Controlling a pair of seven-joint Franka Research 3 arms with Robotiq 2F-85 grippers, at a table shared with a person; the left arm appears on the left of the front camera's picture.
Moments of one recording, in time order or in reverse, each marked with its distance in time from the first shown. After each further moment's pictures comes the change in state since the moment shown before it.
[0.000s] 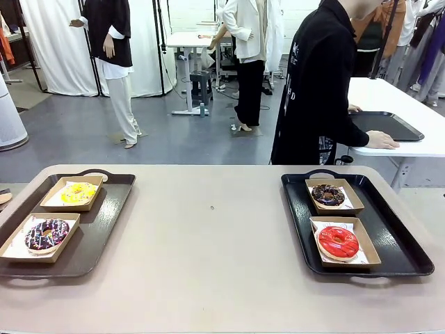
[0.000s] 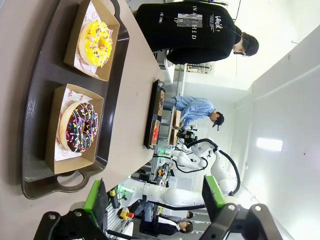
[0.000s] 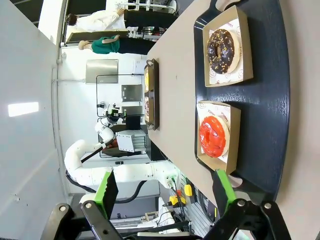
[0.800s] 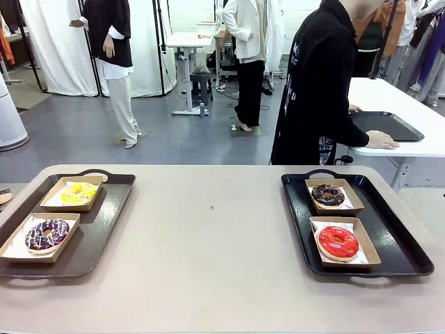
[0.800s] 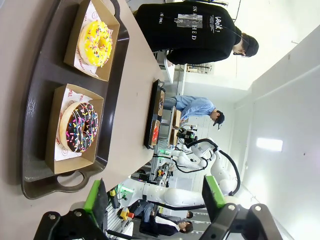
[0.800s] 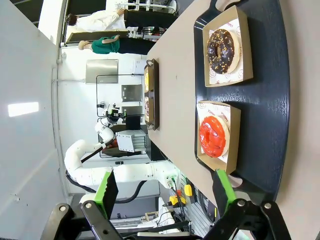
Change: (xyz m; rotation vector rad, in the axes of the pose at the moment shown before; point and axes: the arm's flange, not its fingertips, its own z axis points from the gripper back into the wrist) left arm 0.000 0.000 0.000 0.000 0.000 0.000; right arm 0.000 0.000 0.000 0.000 0.000 0.000
